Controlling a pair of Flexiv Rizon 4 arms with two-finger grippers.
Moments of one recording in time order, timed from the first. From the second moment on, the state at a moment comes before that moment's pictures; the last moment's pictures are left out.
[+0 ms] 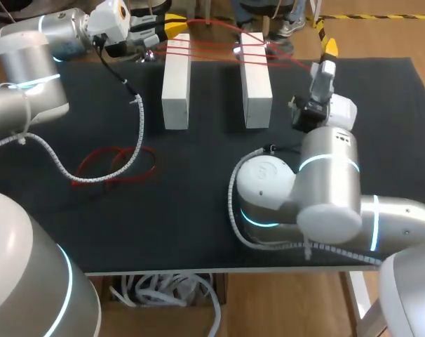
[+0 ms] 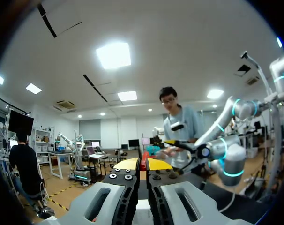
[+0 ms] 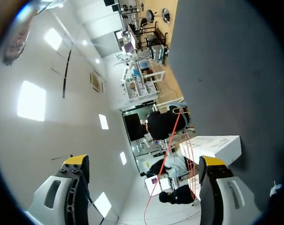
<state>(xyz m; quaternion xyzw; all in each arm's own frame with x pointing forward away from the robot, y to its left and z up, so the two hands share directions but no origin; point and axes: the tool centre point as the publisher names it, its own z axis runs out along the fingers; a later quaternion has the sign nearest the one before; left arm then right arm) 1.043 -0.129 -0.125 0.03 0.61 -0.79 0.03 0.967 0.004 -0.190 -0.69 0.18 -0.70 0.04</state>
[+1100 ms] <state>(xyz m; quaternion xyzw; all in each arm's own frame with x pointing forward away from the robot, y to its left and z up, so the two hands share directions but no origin) 1.043 -0.129 -0.125 0.03 0.61 -0.79 0.03 1.018 -0.015 -0.186 -0.67 0.16 -0.72 0.00</state>
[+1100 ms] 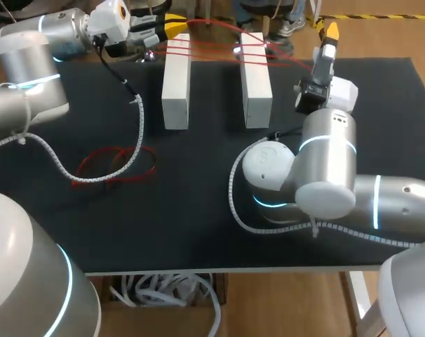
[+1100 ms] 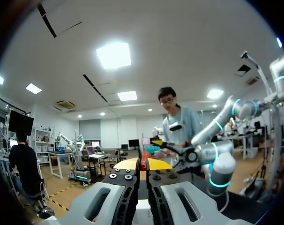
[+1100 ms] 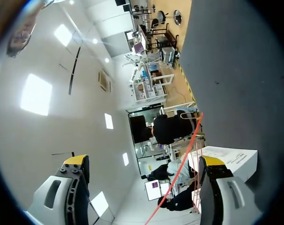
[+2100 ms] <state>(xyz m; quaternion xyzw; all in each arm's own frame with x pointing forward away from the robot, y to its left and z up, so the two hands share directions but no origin) 1.043 -0.129 -0.125 0.03 0.61 -0.79 0.03 1.022 -0.019 -0.180 -0.67 0.16 -0.72 0.01</state>
